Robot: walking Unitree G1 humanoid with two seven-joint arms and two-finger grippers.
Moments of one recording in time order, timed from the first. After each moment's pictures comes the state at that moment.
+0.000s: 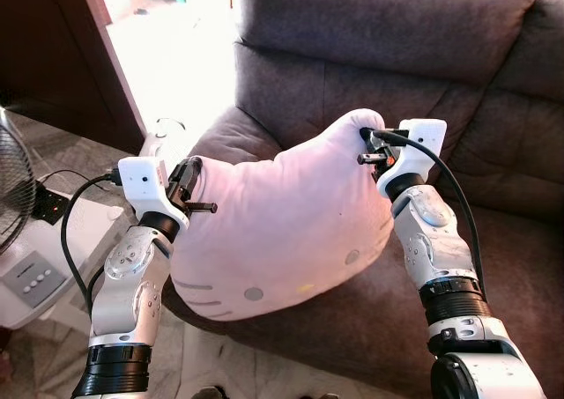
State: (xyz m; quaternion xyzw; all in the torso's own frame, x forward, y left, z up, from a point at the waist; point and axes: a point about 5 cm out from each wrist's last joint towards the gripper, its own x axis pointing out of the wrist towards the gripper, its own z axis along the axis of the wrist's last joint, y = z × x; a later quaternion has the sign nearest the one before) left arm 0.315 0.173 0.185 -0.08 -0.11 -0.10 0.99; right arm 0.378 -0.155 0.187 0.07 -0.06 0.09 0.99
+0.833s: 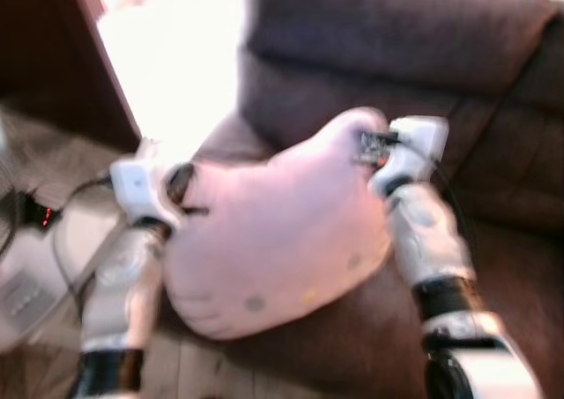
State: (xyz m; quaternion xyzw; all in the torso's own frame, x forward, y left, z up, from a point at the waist) left arm 0.313 0.182 0.184 -0.07 -0.11 -0.09 0.99; right arm 0.380 -0.143 0.187 0.07 -0.05 0.09 0.99
